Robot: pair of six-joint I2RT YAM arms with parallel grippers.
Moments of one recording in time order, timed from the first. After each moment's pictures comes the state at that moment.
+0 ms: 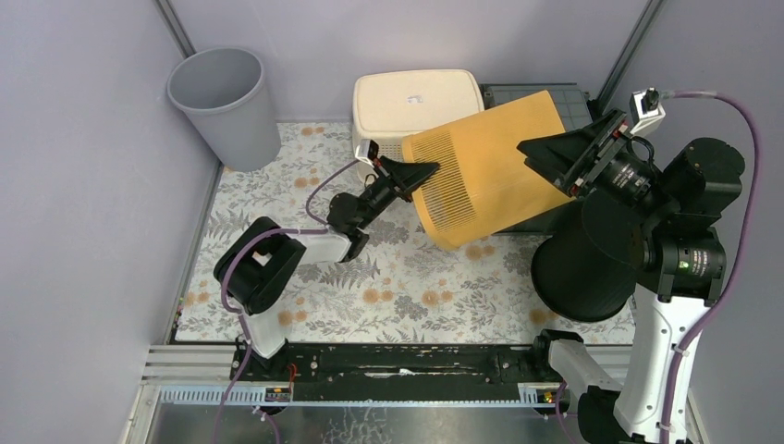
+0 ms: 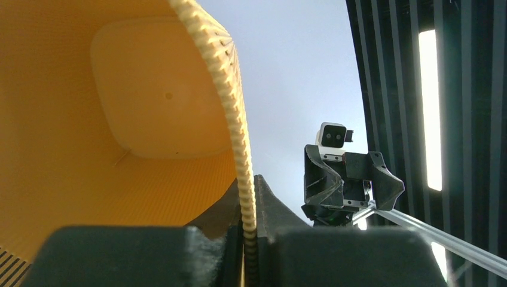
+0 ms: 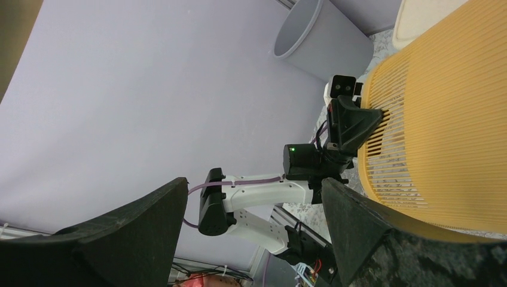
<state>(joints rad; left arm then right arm) -0.64 1.78 0.86 1.48 0.22 -1.72 -0.11 0.96 1.63 -0.65 -0.88 1.01</state>
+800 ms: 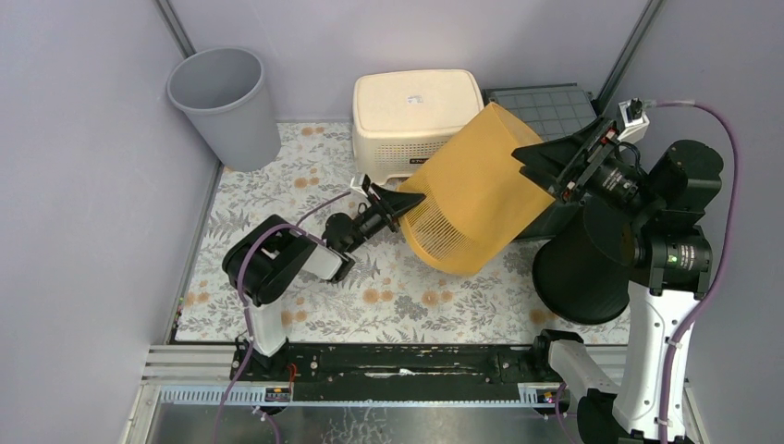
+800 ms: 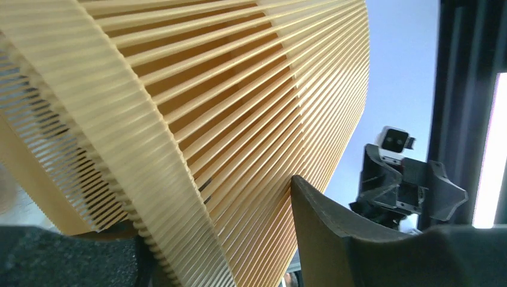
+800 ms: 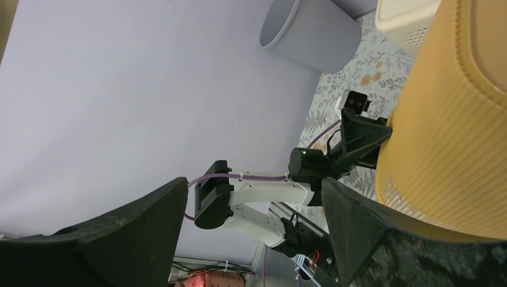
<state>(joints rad) -0.61 1.86 0.63 1.55 0.29 -1.72 -0.11 0.94 1.53 -0.65 -0.88 1.00</state>
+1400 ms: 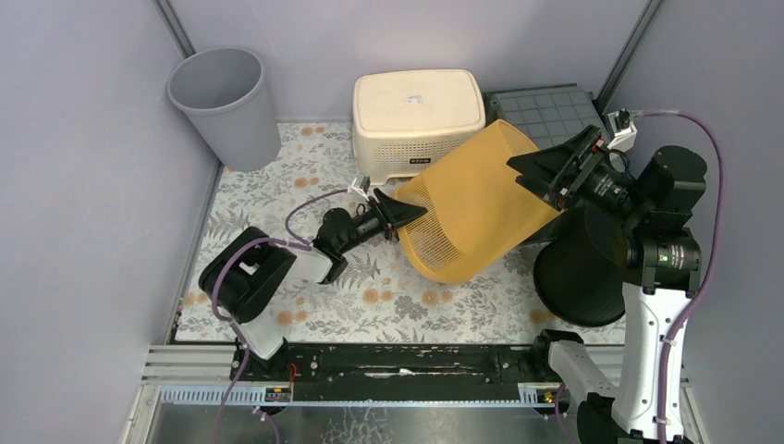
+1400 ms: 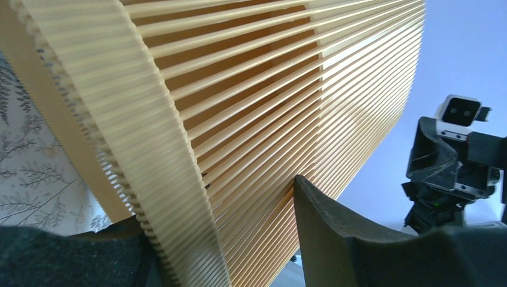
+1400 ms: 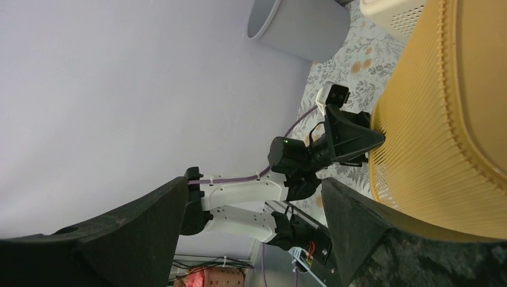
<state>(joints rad) -0.59 1.73 0.57 1.28 0.39 -1.52 -0.10 0.91 1.43 -0.65 -0.87 0.97</state>
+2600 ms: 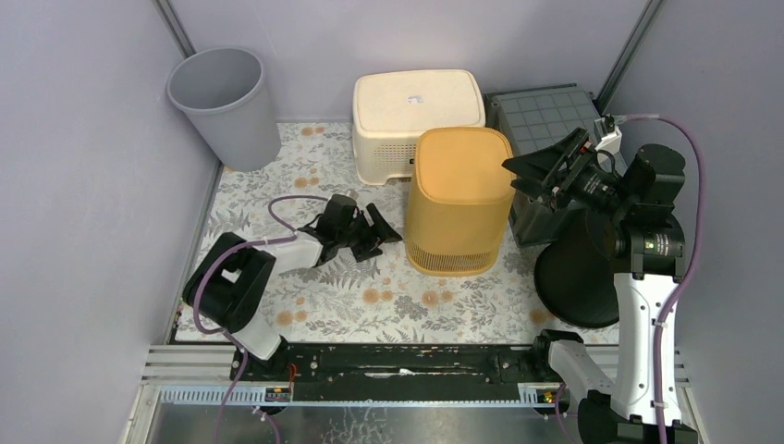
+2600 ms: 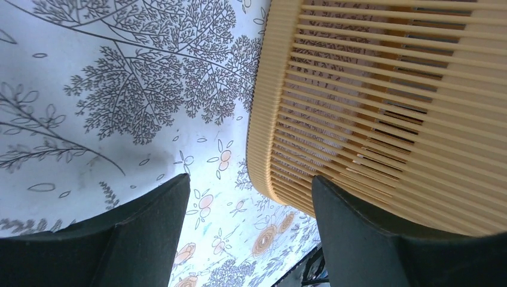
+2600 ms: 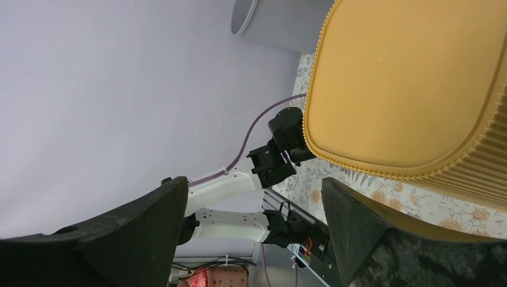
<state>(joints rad) -0.49 1.63 0.69 0.21 0.33 -1.04 -0.10 0.92 1.32 -0.61 -0.87 0.97</state>
